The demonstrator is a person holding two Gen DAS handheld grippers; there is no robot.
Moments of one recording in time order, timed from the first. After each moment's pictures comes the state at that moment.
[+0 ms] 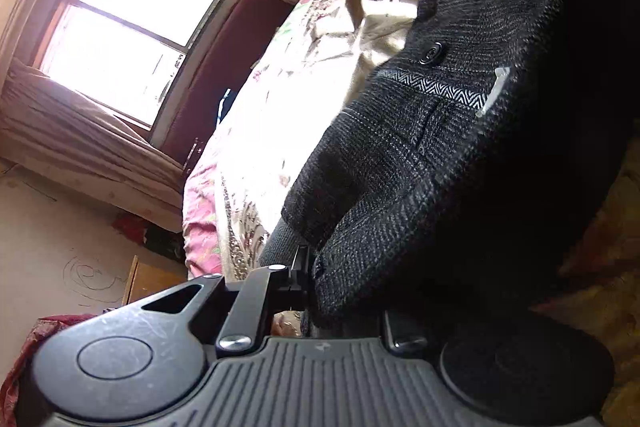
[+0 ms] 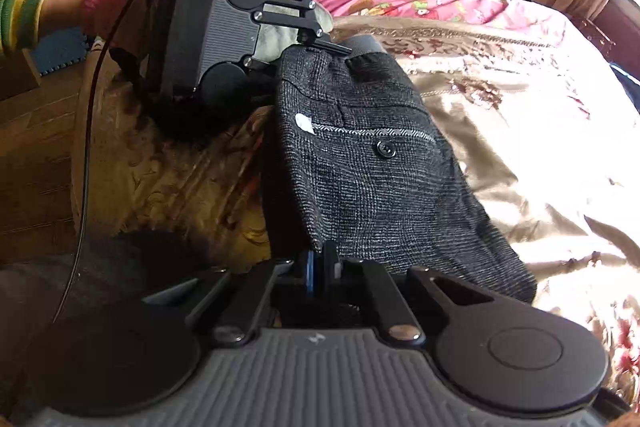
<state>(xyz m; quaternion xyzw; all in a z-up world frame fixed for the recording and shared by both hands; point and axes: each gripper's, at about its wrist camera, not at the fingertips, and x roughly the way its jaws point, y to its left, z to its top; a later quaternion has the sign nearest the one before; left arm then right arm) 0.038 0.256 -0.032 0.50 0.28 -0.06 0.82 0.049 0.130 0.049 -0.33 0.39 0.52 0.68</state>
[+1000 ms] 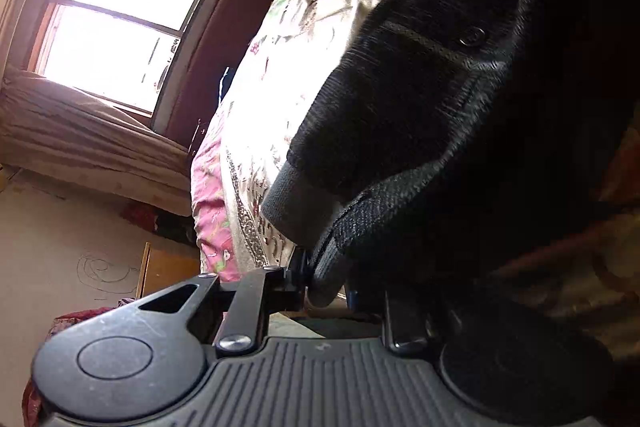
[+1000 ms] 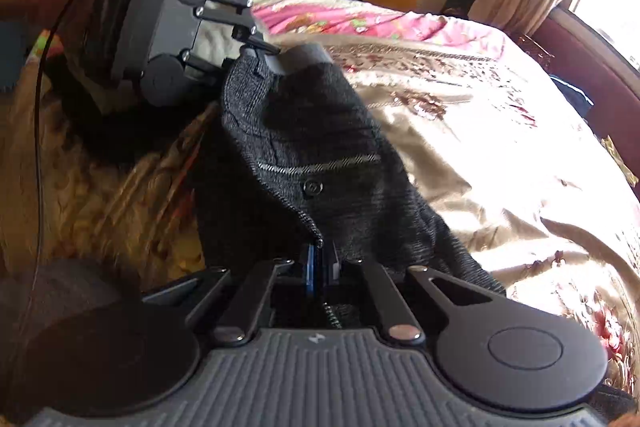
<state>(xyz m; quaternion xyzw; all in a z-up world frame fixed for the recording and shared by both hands) 0.051 0.268 -0.053 0.55 0.30 -0.02 0.78 0.056 0.136 0.008 -0.36 0.32 0.46 0.75</state>
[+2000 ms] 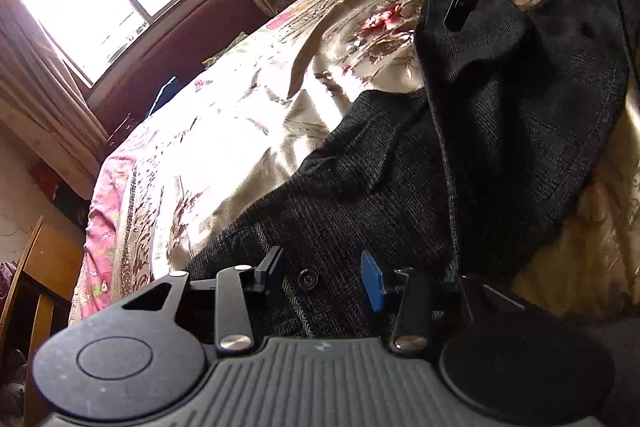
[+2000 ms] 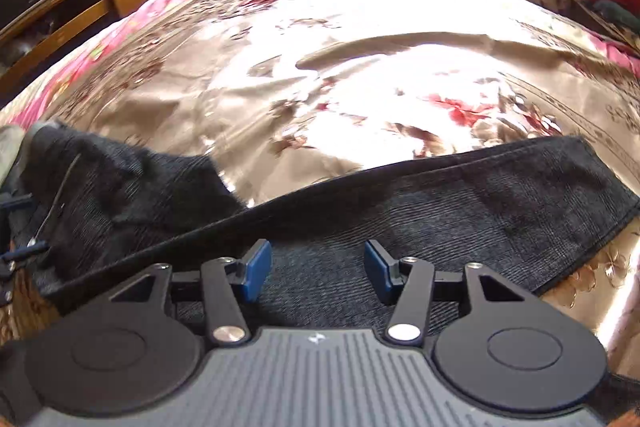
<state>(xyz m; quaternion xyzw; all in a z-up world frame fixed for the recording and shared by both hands) 0.052 0.159 0.017 0.31 0.31 -0.13 0.89 0.205 -0.063 0.048 -0.03 0.46 0.16 0.87</state>
